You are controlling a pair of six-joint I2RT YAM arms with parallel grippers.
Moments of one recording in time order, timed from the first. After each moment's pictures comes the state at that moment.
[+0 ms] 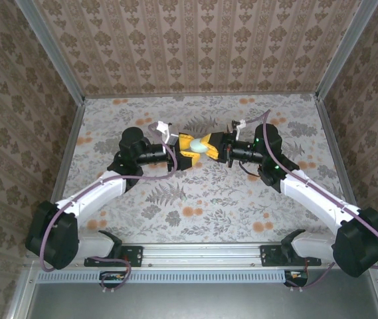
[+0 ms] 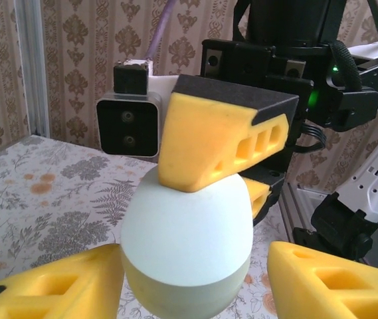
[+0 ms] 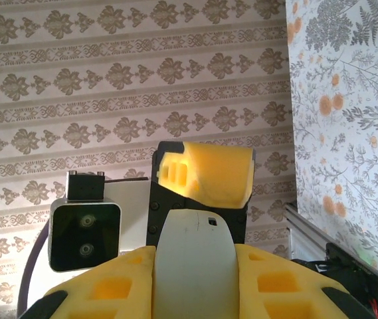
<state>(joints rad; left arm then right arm) -0.57 1.28 0.78 0.50 0.97 -0.17 0.47 1.21 0.84 0.29 -0.72 1.55</state>
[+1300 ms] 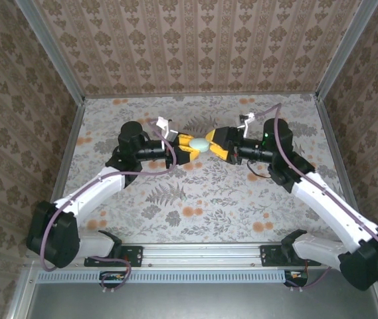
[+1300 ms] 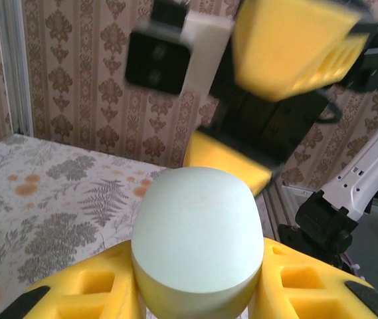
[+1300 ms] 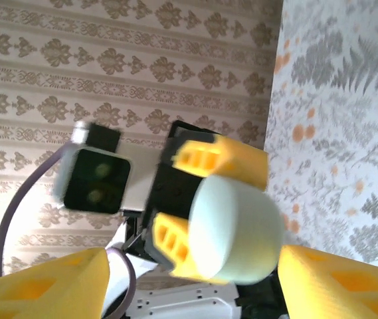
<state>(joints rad) -0.54 1.28 0.85 0.39 1.03 -0.15 0.46 1.08 0.98 -0.08 -0.67 1.18</state>
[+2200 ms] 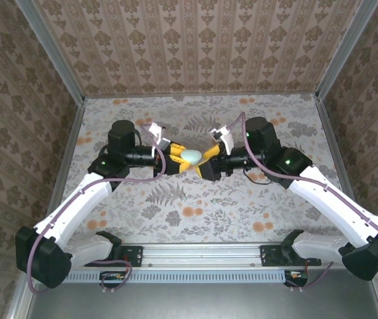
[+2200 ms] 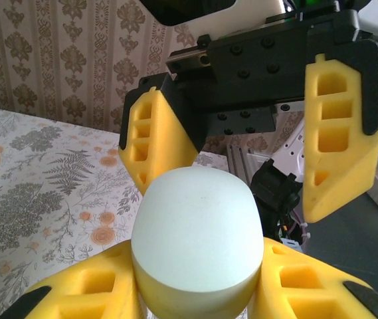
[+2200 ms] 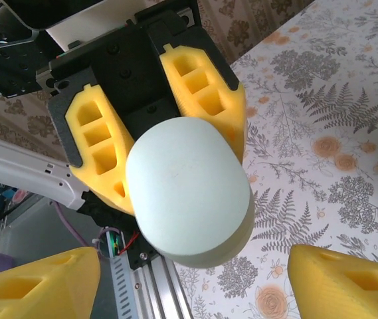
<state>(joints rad) -0.52 1.12 0.93 -0.08 1.14 0.04 0.64 1.17 1.20 -0.52 -0.61 0.20</state>
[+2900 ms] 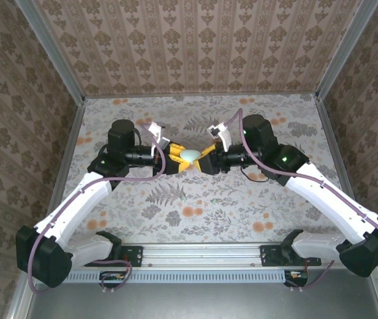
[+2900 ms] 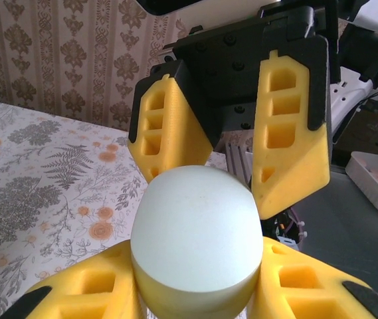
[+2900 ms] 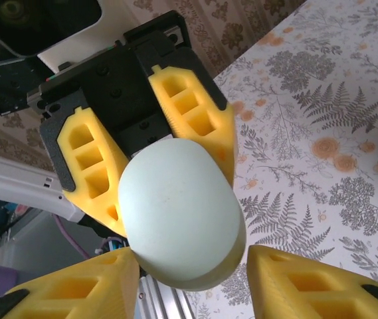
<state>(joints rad) -0.51 1.13 0.93 -0.11 1.14 0.04 0.63 1.20 1.22 -0.51 -0.60 0.26</state>
